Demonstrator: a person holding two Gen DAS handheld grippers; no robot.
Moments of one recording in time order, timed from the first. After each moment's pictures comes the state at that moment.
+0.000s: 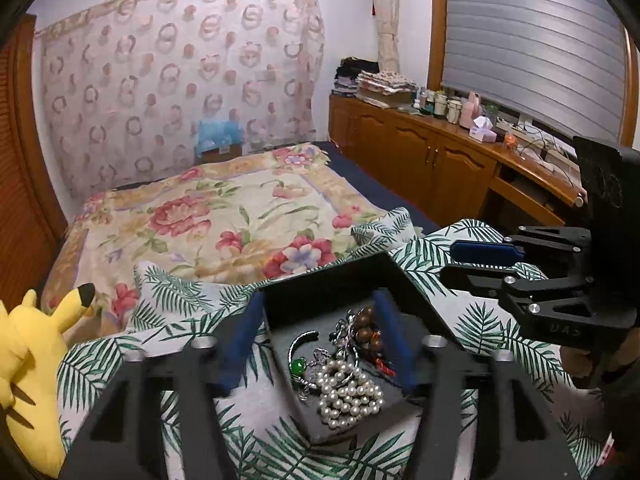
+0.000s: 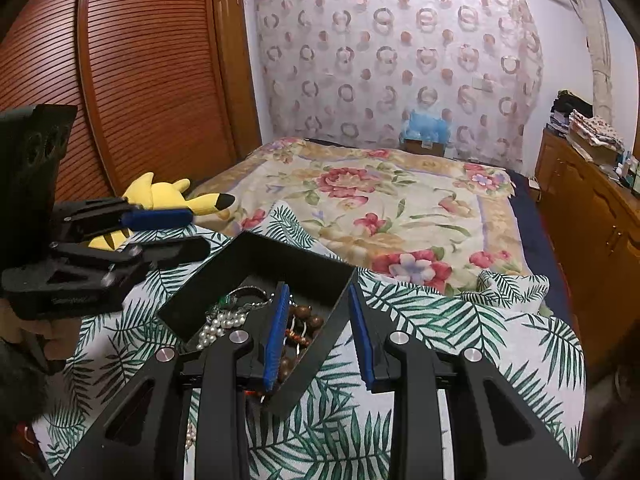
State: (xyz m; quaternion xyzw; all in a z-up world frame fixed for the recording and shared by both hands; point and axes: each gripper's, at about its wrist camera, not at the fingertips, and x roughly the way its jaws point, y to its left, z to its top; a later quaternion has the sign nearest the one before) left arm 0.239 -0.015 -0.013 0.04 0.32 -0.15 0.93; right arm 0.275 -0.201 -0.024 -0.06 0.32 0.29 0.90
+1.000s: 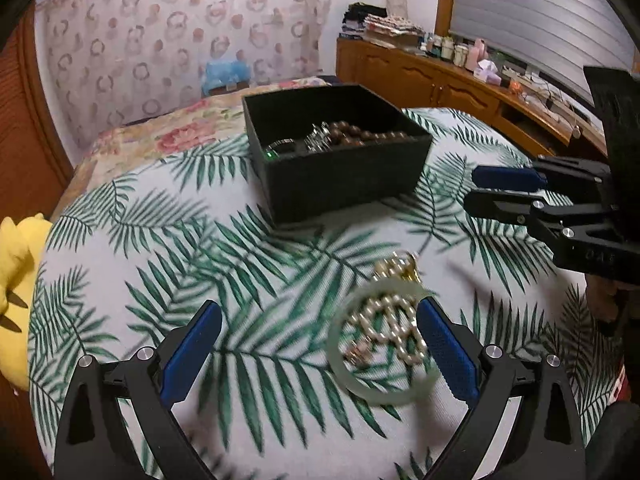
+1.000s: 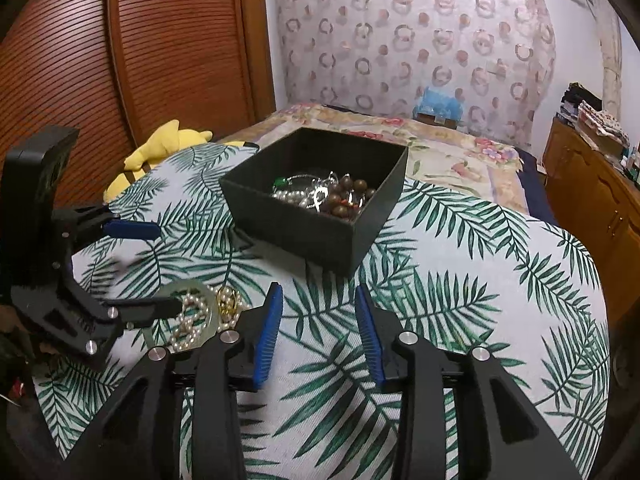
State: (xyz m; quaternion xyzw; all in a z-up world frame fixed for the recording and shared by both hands) left arm 0.127 -0.017 -0.096 0.05 0.42 -0.13 0.90; right arm 0.172 -0.204 -0.077 -0.09 0.36 0.31 0.88
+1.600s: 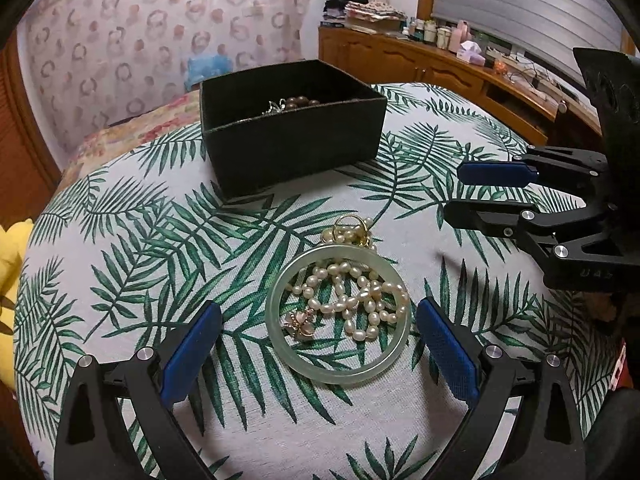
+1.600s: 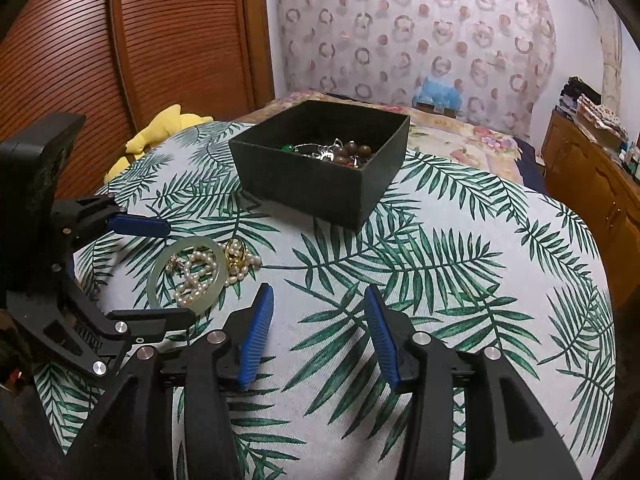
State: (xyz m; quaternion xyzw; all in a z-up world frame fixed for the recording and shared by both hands) left arm 0.117 -0.041 -0.107 0.07 0.43 -0.15 0.89; right arm 0.153 -0.209 -0.092 -0.10 0.37 0.30 0.87
